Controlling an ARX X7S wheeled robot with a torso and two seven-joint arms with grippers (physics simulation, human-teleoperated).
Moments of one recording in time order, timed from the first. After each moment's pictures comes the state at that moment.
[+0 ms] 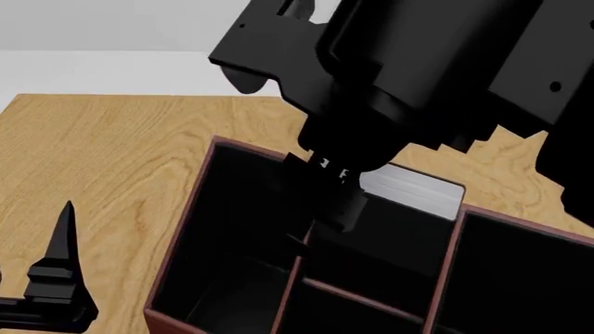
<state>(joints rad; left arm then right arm) -0.39 -0.73 0.33 0.88 -0.94 -0.65 -0.91 2.09 0.36 -1.57 0.21 1.20 1.35 -0.45</state>
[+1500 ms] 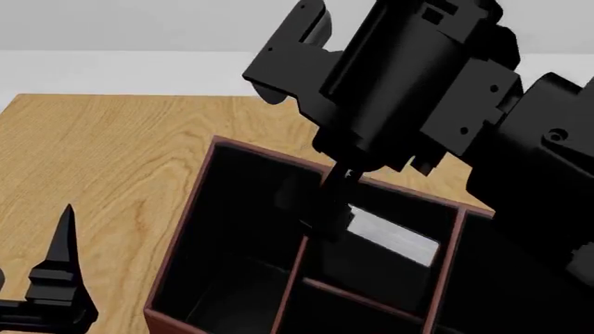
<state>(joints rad) -0.38 -0.74 0.35 0.87 -0.93 -0.63 -0.91 1.91 0.29 -1.64 0.45 1.02 1.15 -0.46</state>
